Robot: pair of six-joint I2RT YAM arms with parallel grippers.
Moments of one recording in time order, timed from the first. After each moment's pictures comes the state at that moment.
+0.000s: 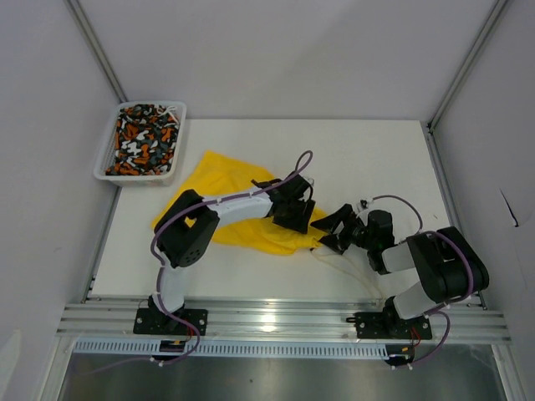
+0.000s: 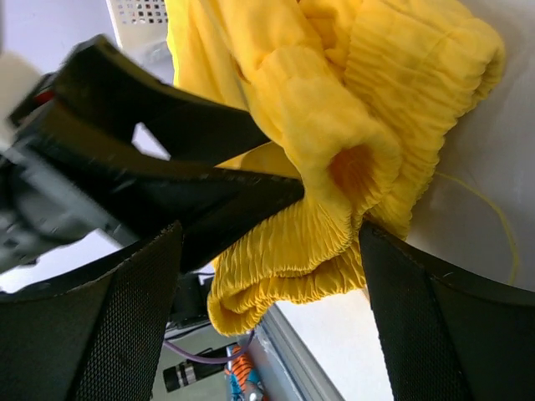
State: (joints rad) left arm -0.85 2.01 1.45 -0.49 0.04 -0.42; right arm 0.24 1.51 0.26 0.81 -0.61 1.17
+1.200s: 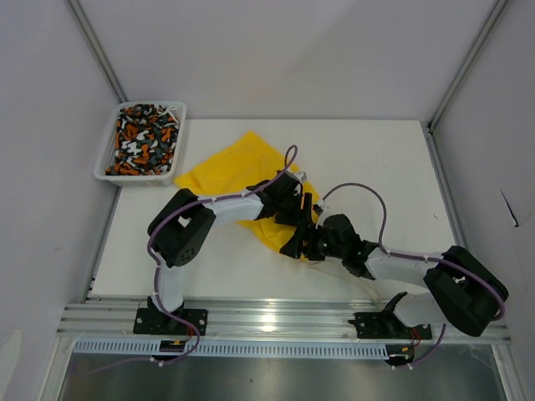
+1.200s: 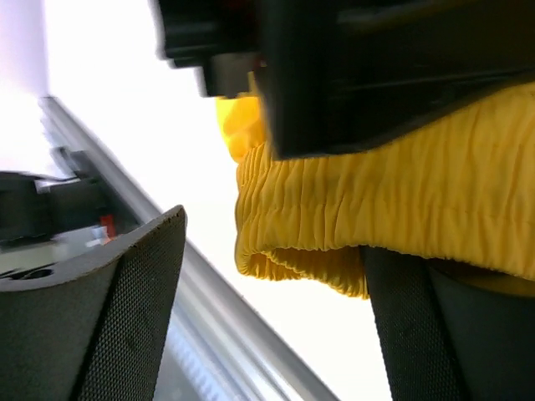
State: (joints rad) left arm -0.79 1.98 1.28 -0.19 0.19 -0.58; right arm 0.72 1.33 0.40 0.38 -0.28 0.85
